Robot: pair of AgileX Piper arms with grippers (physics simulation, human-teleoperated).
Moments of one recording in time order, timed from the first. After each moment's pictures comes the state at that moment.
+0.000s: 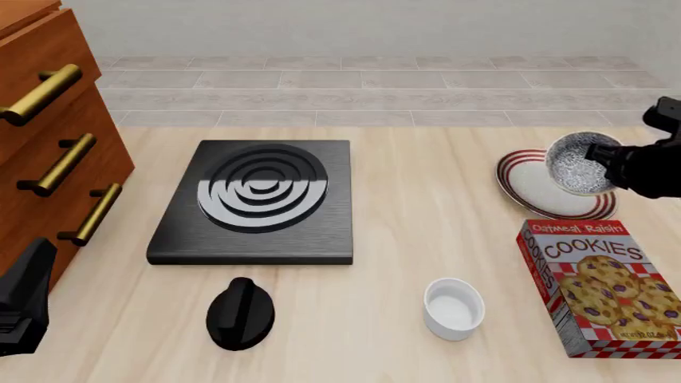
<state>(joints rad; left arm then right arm) 0.00 0.00 0.00 0.00 0.00 -0.25 1.50 -0.80 0.09 0.24</state>
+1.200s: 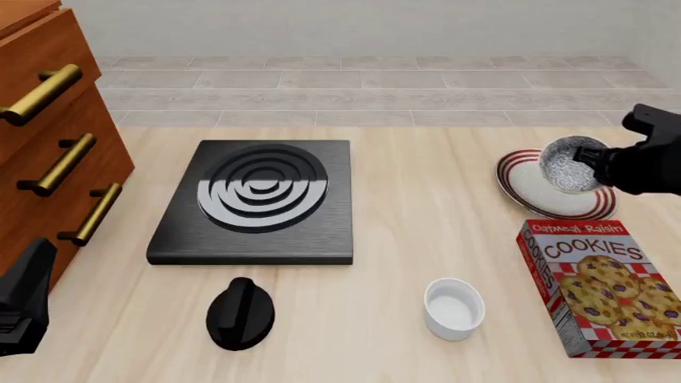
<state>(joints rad) 0.00 0.00 0.00 0.00 0.00 -0.27 1.71 -0.92 0.00 0.20</state>
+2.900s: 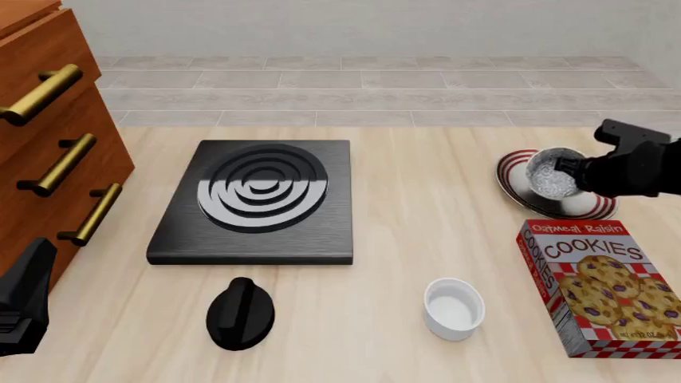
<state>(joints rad) 0.00 0.00 0.00 0.00 0.00 -0.27 1.96 -1.08 -0.05 0.15</state>
